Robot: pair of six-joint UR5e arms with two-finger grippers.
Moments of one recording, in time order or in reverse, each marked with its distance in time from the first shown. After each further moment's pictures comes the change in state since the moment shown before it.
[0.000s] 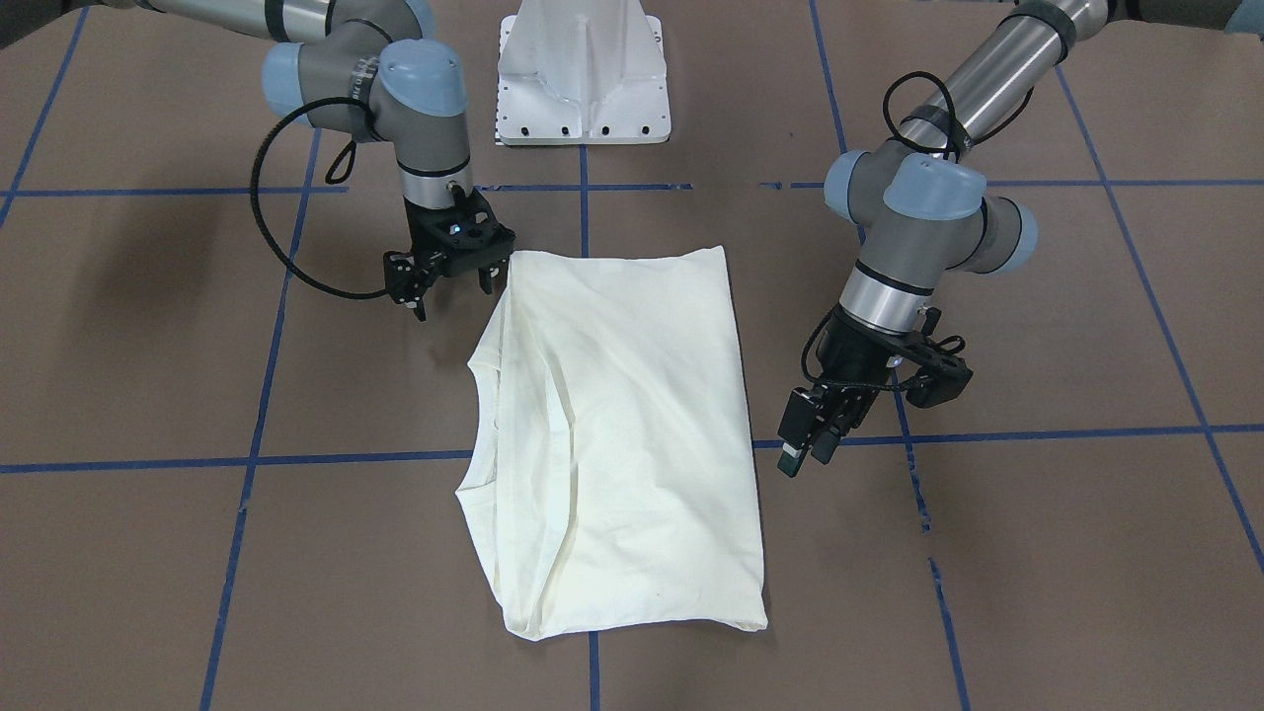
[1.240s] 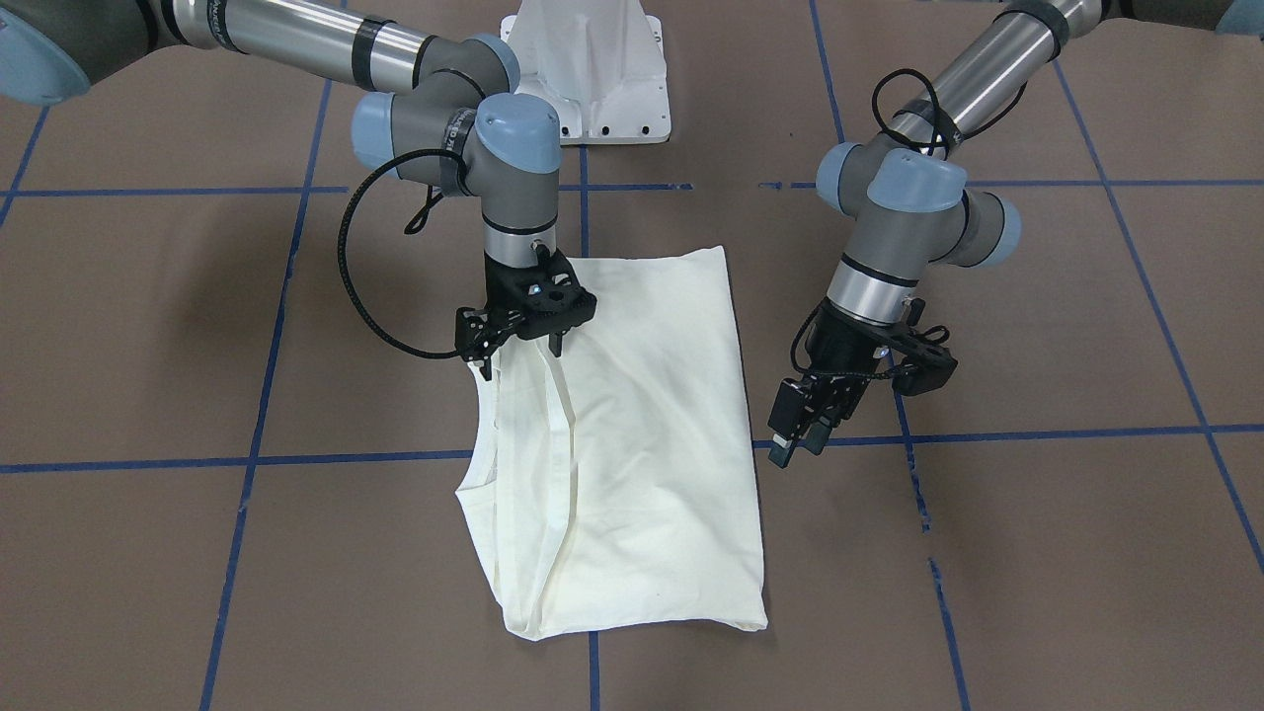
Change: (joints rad) left arm 0.034 0.014 -0.015 0.001 0.050 -0.012; right arm 0.074 0.318 -0.346 0.004 -0.040 0.063
